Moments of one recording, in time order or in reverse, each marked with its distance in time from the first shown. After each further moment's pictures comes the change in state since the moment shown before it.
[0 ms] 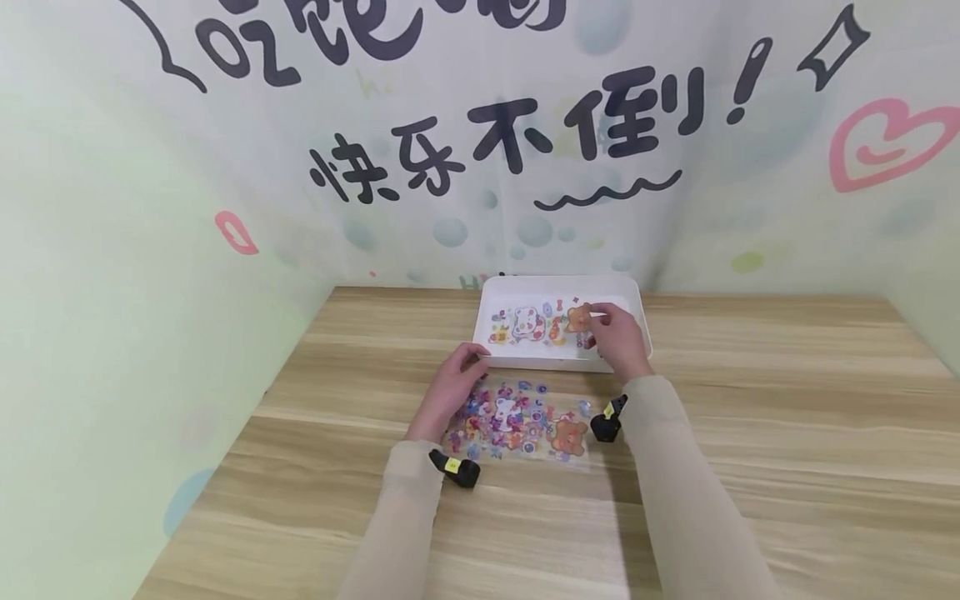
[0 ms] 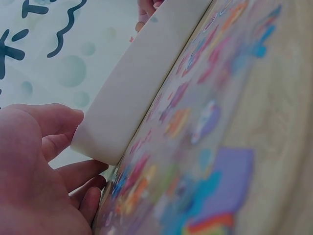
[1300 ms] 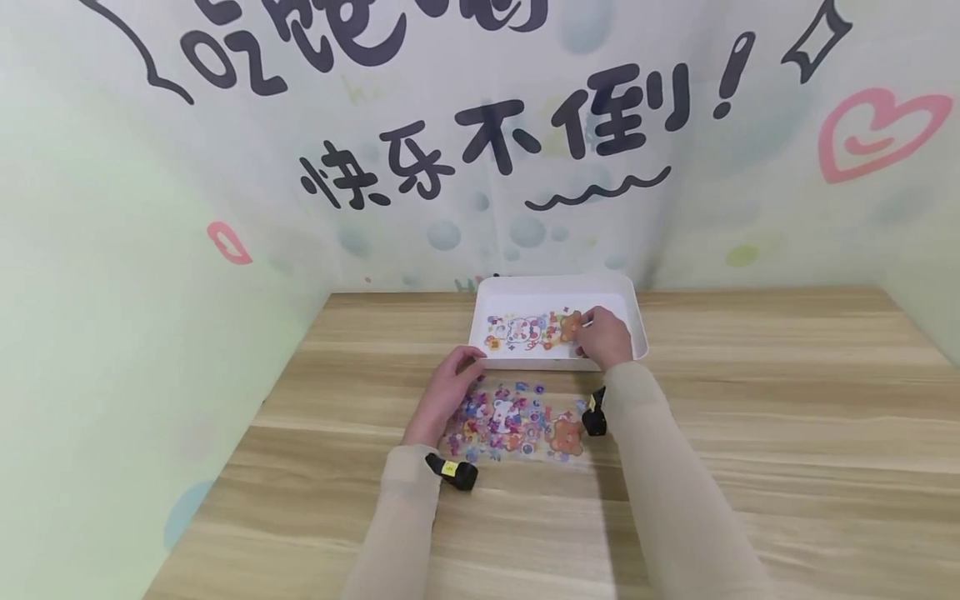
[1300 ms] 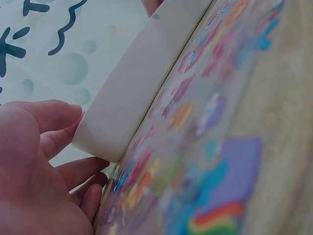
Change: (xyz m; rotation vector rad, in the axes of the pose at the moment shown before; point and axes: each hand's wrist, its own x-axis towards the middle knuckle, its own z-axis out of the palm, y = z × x) left_hand -0.001 0.001 0.001 -0.021 0.007 -0.021; right_hand 0.007 -0.008 0.009 -0.159 -0.023 0.130
